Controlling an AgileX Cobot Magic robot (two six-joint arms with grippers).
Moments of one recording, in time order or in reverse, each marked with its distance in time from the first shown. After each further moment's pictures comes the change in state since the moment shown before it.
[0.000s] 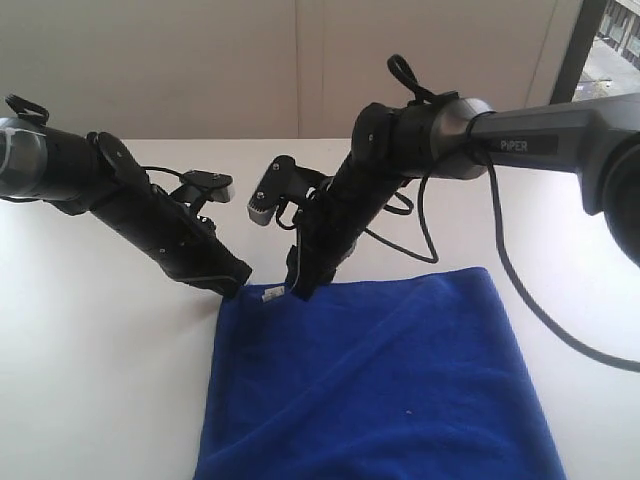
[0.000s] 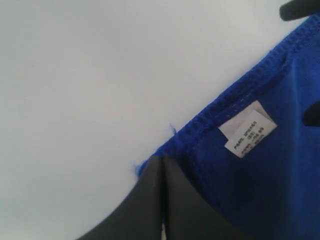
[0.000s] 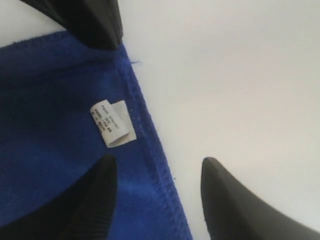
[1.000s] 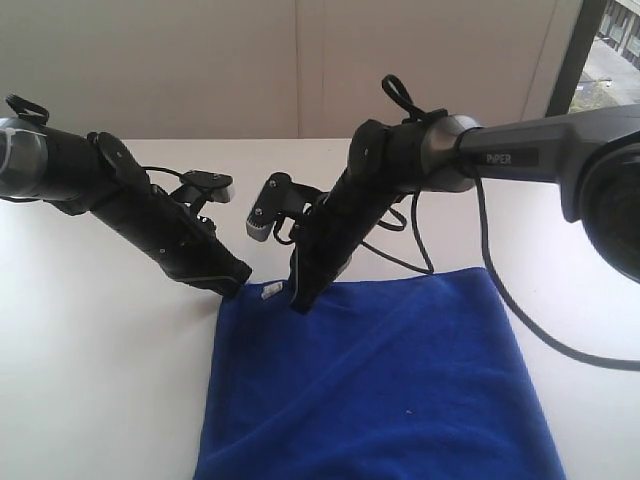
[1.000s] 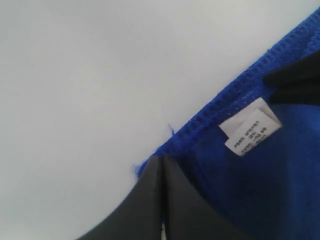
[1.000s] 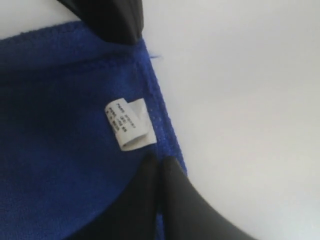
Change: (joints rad) left arm 0.000 0.000 0.000 0.000 0.000 0.000; right arm 0.000 0.036 0.000 0.050 -0.002 -0.071
